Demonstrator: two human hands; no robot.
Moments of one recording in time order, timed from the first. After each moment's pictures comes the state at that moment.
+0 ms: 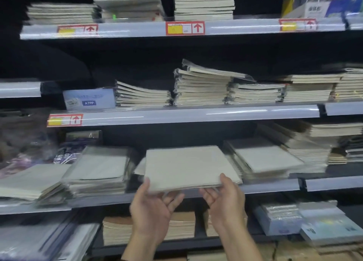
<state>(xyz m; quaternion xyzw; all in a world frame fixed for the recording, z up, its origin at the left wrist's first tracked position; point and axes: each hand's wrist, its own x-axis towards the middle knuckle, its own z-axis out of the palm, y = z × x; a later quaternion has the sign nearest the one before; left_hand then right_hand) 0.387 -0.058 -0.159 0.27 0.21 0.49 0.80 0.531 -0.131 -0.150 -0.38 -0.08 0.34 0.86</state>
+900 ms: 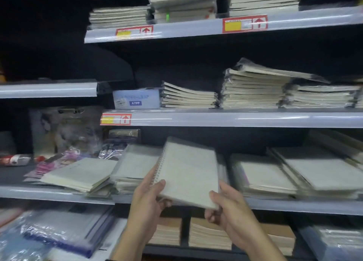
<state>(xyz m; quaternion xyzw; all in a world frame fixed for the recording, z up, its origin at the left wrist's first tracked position) 0.289 0.017 -0.146 0.48 0.30 0.54 0.63 0.476 -0.075 -0.151 -0.47 -0.31 0.51 0.64</state>
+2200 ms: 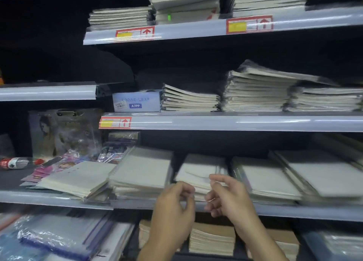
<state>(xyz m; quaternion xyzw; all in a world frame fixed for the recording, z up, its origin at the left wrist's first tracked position) 0.323 0.010 -0.160 0.77 0.38 0.47 0.21 0.478 -0.047 -0.126 -0.59 -0.37 0.38 0.61</state>
